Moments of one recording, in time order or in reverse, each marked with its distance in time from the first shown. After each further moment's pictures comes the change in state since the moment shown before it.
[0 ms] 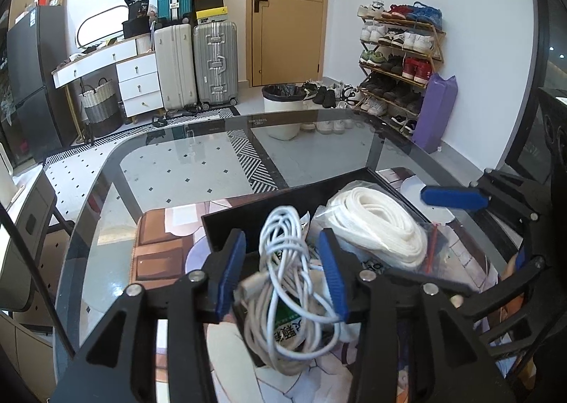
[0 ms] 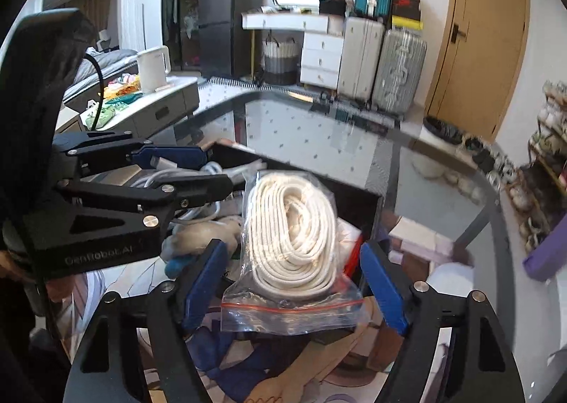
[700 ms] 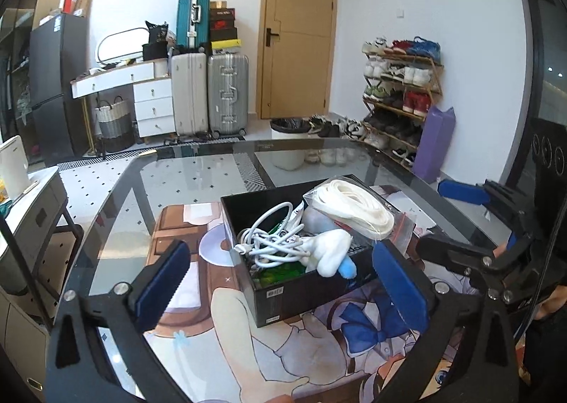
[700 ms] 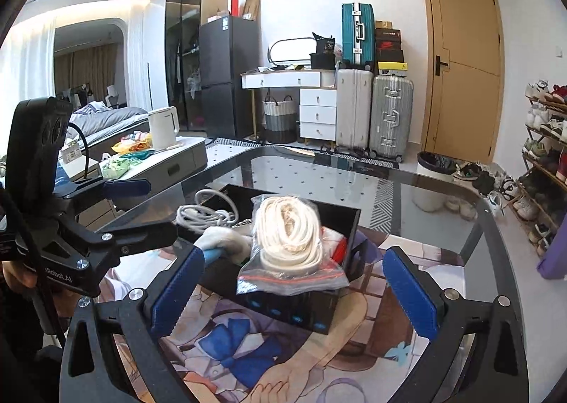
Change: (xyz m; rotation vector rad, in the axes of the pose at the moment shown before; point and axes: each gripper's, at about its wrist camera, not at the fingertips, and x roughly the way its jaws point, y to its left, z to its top) left arm -0.056 -0.005 -0.049 -0.046 -0.171 0.031; right arm -0.062 -0.006 -0.052 0.089 -0.238 0.050
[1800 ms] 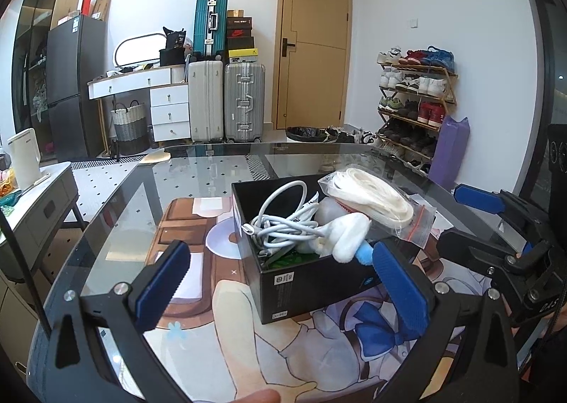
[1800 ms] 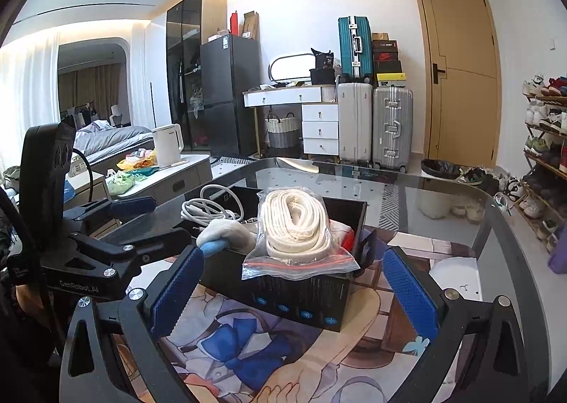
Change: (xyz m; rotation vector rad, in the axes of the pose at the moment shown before) left arm 0.016 0.002 -0.022 -0.022 -0.045 0.057; right arm 0.001 0.003 -0.018 0.038 -0.078 0.013
